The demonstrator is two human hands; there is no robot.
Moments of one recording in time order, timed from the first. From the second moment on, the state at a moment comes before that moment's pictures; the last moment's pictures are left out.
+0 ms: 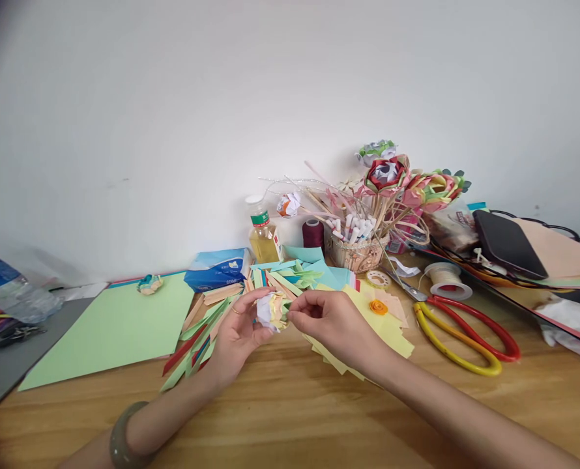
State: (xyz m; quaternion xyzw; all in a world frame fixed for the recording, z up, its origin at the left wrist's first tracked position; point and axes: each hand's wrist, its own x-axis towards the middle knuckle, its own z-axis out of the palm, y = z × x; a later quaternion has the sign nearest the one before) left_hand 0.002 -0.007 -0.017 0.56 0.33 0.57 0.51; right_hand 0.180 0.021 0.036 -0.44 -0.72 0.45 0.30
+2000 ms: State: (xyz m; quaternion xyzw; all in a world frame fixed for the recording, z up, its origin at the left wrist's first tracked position) left_hand 0.006 -0.010 -0.019 0.57 0.31 0.60 0.47; right_hand 0.180 0.019 0.032 -0.40 -0.69 0.52 0.31
